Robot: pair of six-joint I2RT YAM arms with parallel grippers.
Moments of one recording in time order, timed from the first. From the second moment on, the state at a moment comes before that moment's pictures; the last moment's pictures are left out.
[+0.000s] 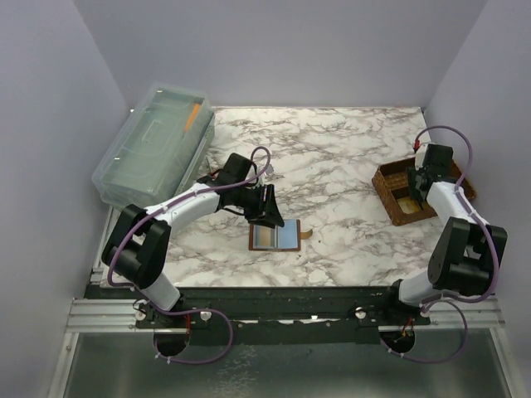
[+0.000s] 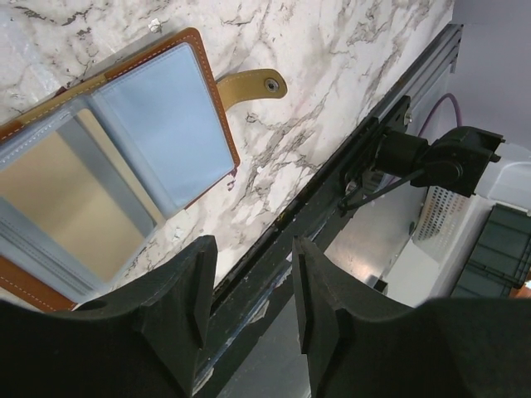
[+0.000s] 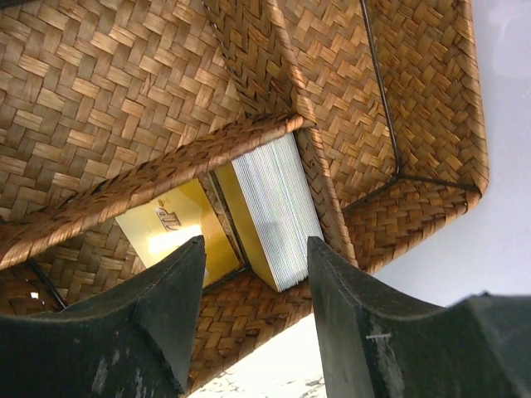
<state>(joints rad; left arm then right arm) -0.55 1.60 1.02 -0.36 0.73 -0.56 -0.26 1.48 0.94 -0.30 0.26 -0.39</state>
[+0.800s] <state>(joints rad) -0.55 1.60 1.02 -0.36 0.74 -0.56 -0.26 1.56 0.88 -0.12 0.32 -0.42</state>
